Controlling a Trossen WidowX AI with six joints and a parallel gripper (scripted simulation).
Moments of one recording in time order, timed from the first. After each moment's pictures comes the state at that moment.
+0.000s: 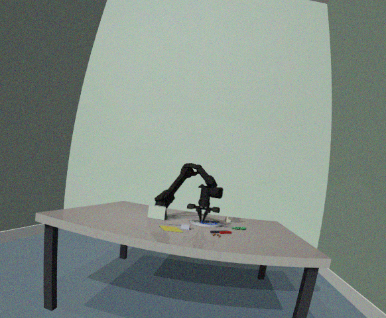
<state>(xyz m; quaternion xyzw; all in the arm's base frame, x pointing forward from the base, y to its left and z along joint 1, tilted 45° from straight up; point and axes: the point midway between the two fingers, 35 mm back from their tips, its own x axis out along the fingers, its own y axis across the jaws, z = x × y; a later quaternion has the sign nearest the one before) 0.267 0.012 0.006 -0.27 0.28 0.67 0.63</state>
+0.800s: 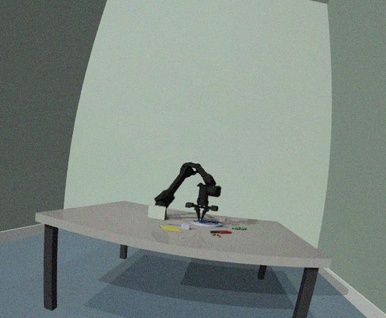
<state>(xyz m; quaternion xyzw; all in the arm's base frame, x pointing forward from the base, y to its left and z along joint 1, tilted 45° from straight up) 0.258 0.002 0.007 -0.27 0.28 0.67 0.64</state>
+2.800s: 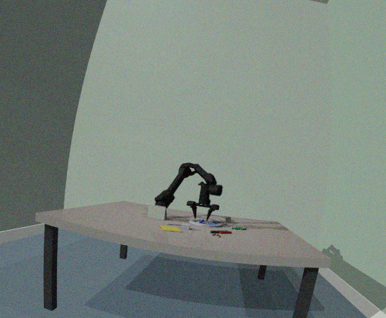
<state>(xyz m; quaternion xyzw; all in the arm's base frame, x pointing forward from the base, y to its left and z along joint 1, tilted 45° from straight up) 0.260 0.016 0.031 -0.25 0.31 0.66 0.64</state>
